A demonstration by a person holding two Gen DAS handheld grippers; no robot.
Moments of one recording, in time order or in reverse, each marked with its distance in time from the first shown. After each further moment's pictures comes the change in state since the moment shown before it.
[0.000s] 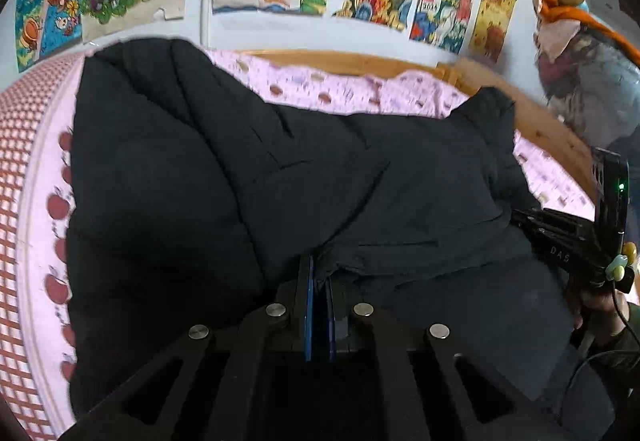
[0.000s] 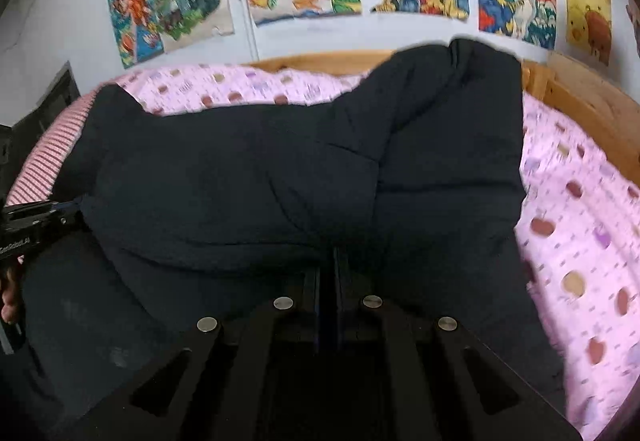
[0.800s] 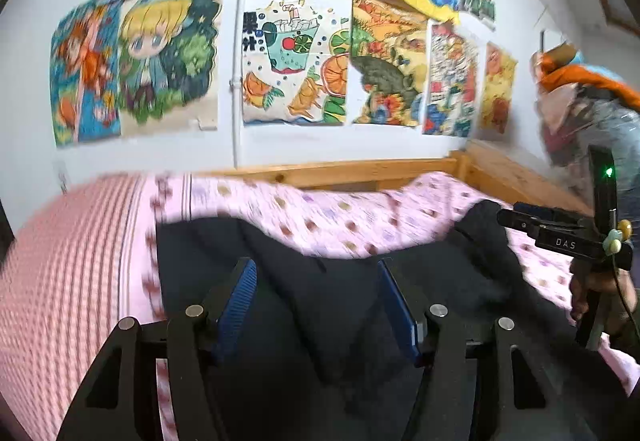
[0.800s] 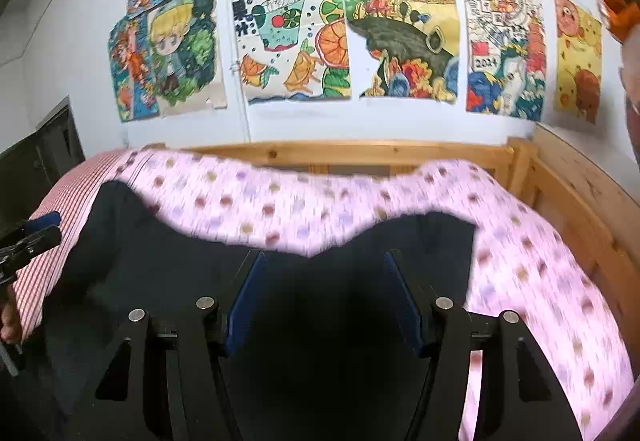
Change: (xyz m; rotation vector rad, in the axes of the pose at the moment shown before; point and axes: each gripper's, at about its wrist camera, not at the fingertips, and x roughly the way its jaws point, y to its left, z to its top) left arm -0.069 0.011 0.075 0.029 -0.307 0.135; right arm -0.033 -0.012 0.120 -0.017 -0.172 -0.038
